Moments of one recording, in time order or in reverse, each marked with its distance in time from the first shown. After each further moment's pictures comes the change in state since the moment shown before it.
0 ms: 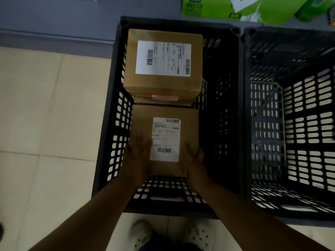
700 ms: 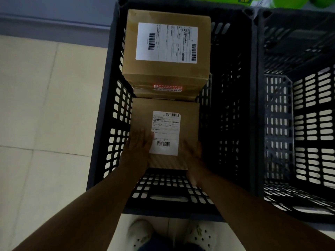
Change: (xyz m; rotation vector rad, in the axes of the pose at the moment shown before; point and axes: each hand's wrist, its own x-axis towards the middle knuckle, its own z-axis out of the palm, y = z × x) left_hand 0.027 -0.012 0.032 -0.046 0.014 0.004; right_hand 0.037 0.017 0.020 0.175 0.047 0.056
